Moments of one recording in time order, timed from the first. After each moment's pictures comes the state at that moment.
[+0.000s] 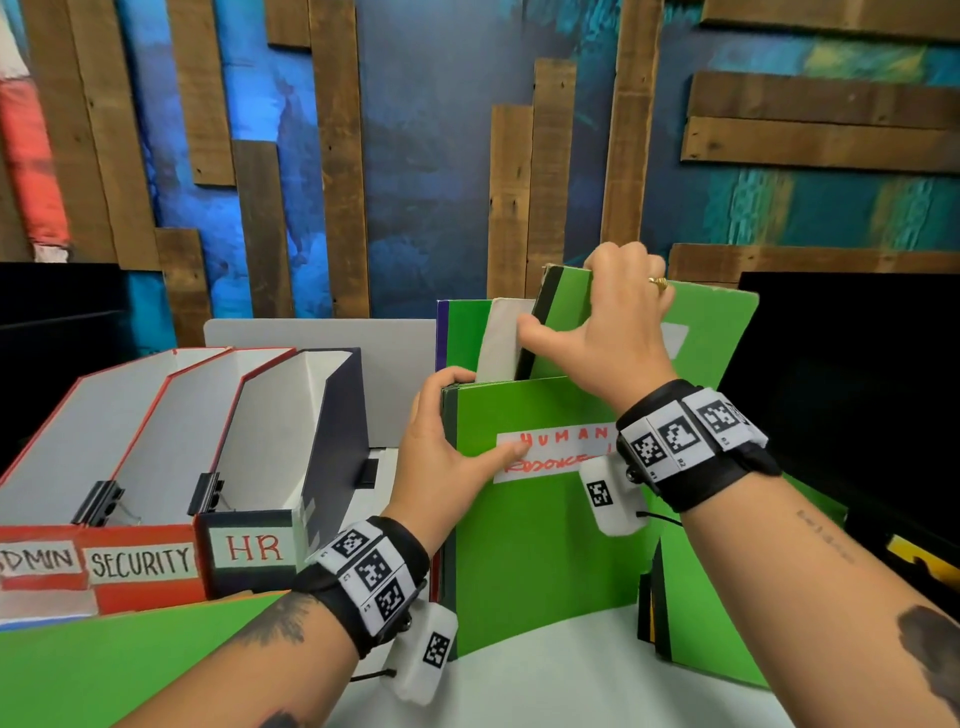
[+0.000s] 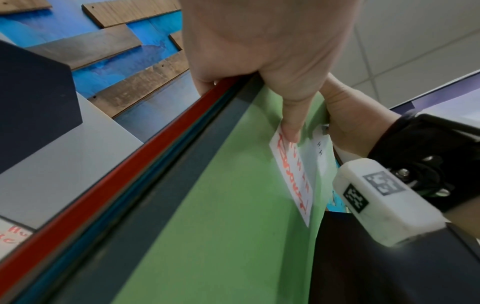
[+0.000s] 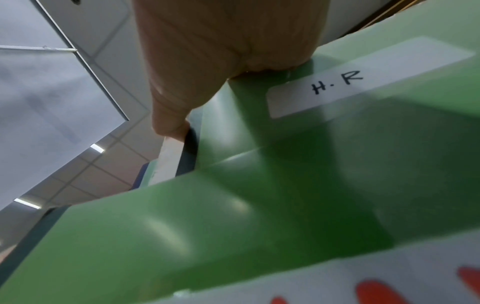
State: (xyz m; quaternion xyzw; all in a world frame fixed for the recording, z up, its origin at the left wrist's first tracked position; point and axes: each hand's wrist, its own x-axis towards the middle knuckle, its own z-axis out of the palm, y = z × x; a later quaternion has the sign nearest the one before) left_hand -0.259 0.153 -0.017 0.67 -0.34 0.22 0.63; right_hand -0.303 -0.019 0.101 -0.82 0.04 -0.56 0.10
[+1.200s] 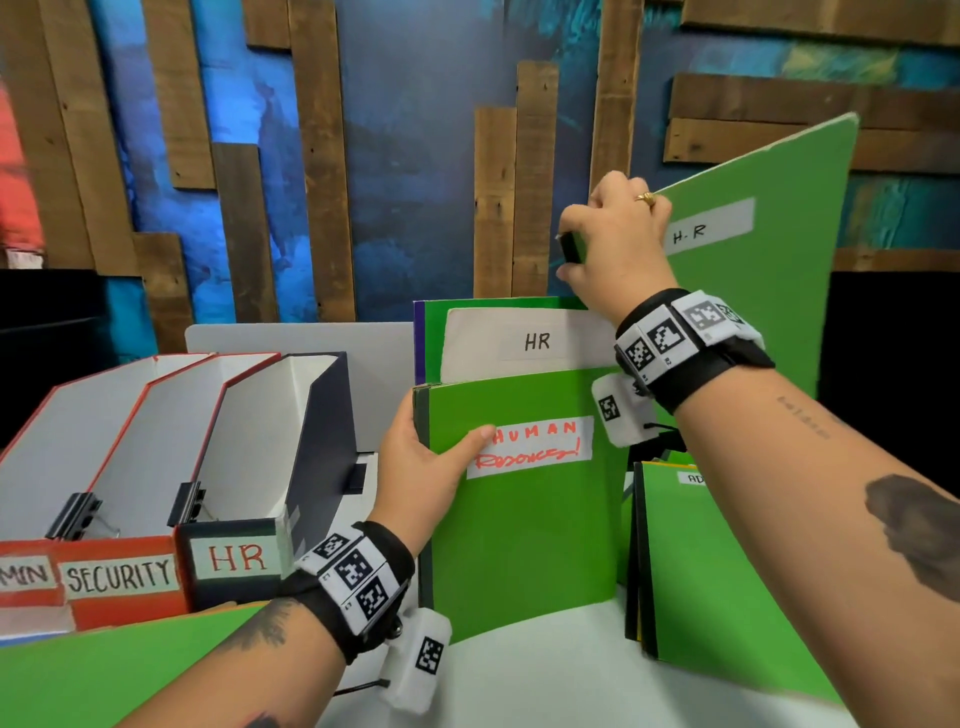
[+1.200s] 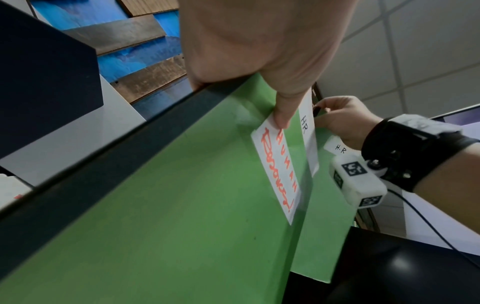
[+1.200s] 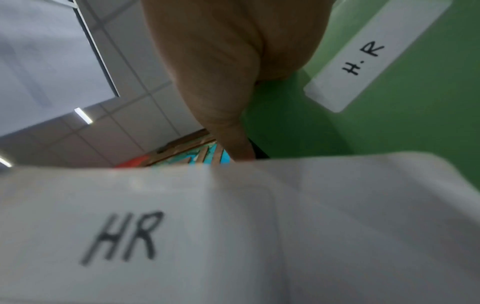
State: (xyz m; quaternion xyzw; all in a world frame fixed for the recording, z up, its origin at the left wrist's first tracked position) left_hand -0.255 0.149 -0.019 0.60 -0.31 0.15 0.73; right_hand -0.287 -0.054 0.170 -0.85 0.04 -0.52 -0.05
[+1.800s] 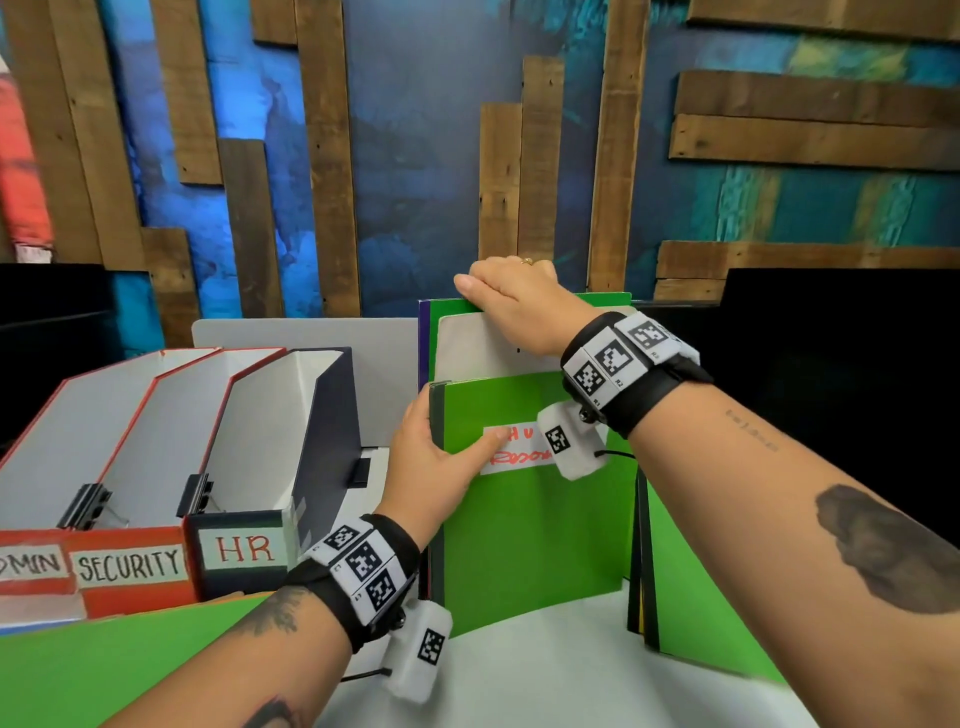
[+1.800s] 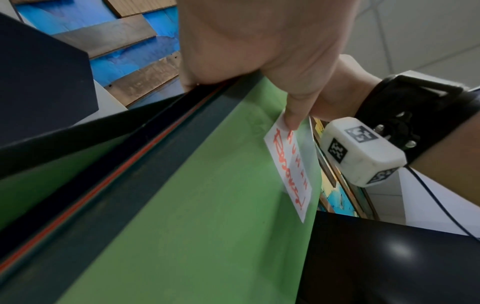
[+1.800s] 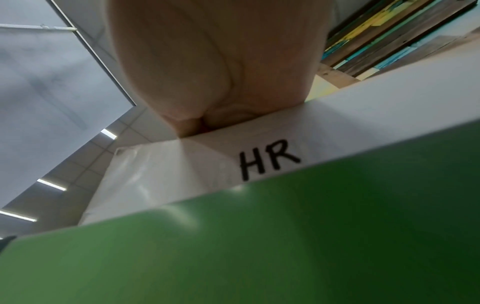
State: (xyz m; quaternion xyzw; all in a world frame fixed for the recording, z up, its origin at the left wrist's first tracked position) left_hand -0.254 0.148 -0.021 0.65 -0.31 0.18 0.67; right_hand -0.267 0.012 0.141 -0.94 -0.10 -0.30 0.08
